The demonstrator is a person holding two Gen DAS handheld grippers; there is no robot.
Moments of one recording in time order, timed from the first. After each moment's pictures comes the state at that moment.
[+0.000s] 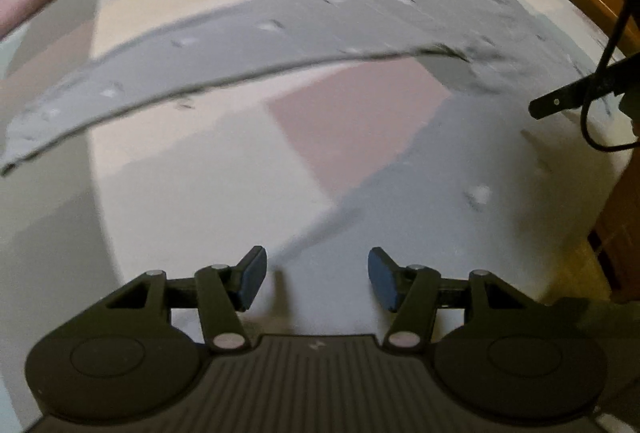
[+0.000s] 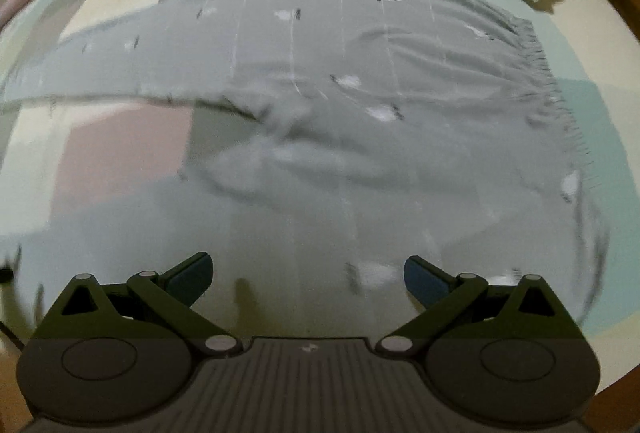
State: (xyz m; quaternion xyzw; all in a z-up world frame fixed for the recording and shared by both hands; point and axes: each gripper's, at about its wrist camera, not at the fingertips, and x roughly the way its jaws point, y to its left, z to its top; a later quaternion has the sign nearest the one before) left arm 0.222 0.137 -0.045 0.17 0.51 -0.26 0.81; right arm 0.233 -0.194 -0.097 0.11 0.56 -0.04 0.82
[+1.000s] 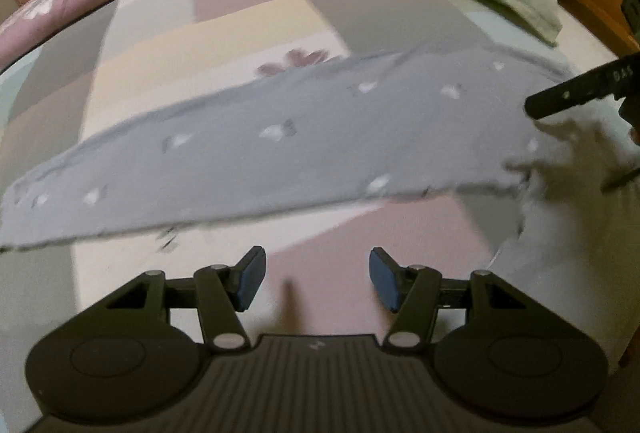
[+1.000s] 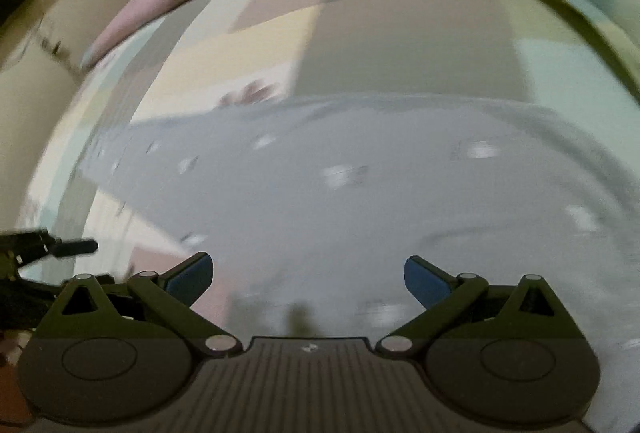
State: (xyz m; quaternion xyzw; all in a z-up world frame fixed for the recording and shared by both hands) left arm 0.320 0.024 -0.036 0.13 0.50 -0.21 0.83; right arm 0.366 -0.303 -0.086 0.17 0.51 0.14 0.83
